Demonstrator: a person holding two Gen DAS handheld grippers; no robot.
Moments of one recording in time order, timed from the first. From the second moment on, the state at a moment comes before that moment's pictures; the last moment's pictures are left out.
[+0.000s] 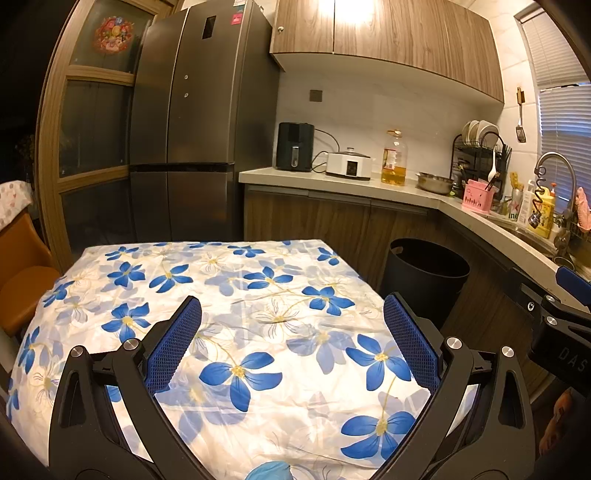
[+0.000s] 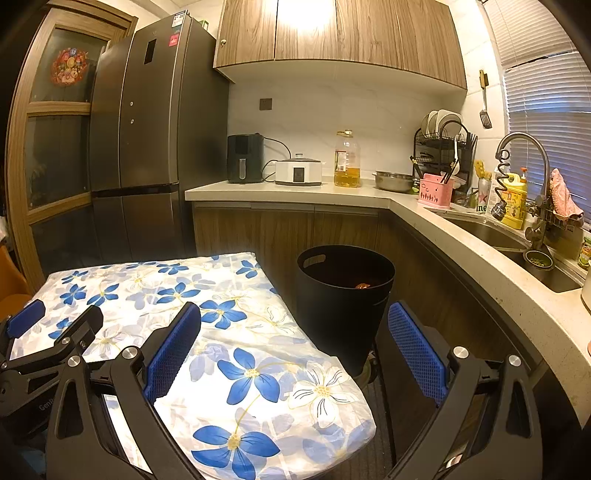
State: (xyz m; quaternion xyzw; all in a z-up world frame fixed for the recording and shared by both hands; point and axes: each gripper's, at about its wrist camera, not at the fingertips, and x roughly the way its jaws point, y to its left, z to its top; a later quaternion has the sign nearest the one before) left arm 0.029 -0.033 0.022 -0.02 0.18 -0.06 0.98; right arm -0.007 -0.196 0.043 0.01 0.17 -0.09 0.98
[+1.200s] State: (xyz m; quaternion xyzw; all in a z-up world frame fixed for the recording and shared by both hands) left arm 0.026 -0.033 0.023 -0.02 0.18 -0.06 0.98; right arm -0.004 -0.194 0.047 0.01 0.17 -0.09 0.98
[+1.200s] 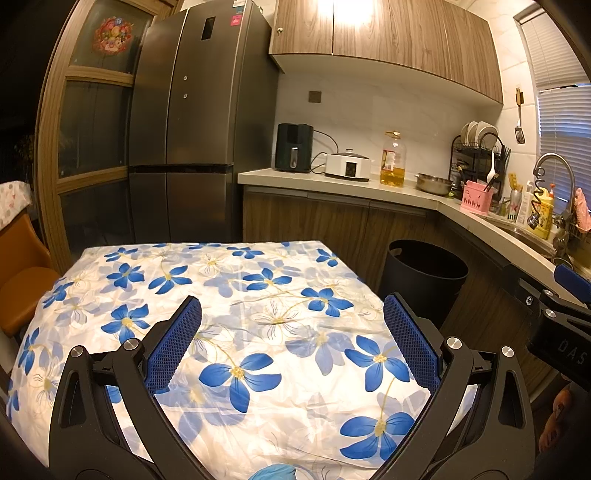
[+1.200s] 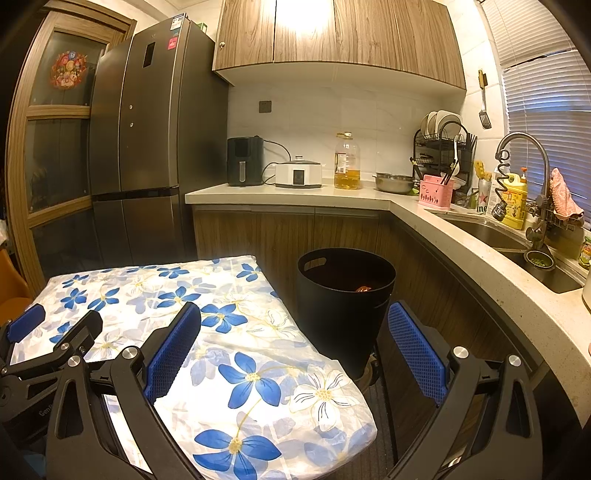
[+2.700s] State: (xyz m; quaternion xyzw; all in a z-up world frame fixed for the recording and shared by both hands) left arm 0.029 -0.044 0.025 -0.01 0.18 -0.07 0.98; right arm -0.002 -0.198 0.048 0.01 0.17 -0.10 0.98
